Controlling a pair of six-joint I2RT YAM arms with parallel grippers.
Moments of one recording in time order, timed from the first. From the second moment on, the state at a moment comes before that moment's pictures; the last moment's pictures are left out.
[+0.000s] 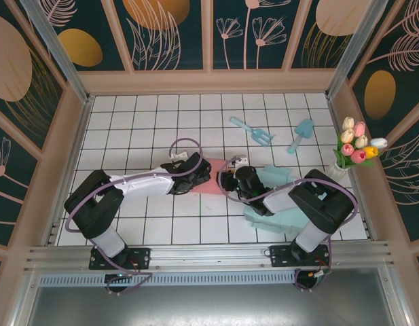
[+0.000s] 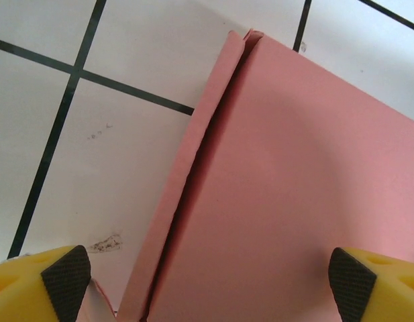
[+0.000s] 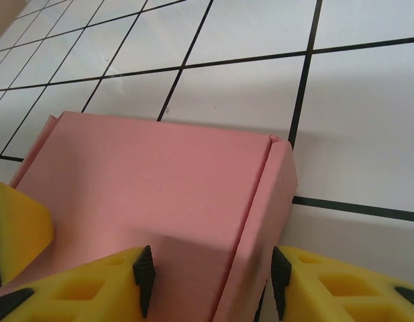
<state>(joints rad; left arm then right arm) -0.84 1.67 0.94 -0.38 -0.31 -1.15 0.78 1.64 0.42 0.71 0.13 0.55</state>
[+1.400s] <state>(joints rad) -0.84 1.72 1.04 -0.51 -0.03 -1.40 0.81 1.58 0.38 0.68 0.15 0.60</state>
